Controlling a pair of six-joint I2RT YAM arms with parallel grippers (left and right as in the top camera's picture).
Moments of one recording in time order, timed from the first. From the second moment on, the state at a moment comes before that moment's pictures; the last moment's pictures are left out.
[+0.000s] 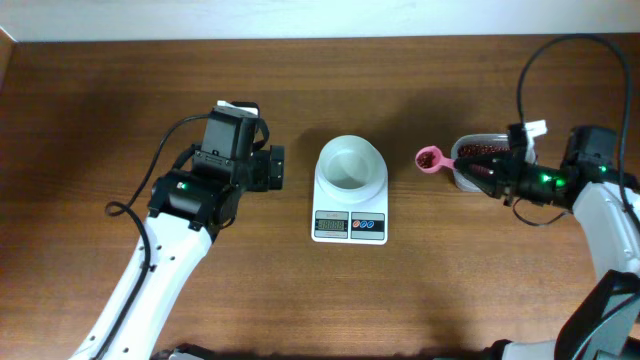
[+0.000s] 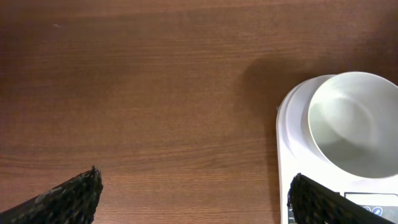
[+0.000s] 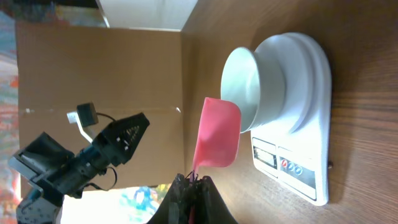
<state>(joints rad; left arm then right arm) -0.32 1.33 1.20 -0.78 -0.20 -0.18 -0.33 1.59 1.04 -0.73 -1.30 0.20</state>
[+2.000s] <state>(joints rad) -0.28 1.21 1.32 -1.28 0.30 0.66 -0.23 1.59 1.04 -0.72 -1.36 0.10</state>
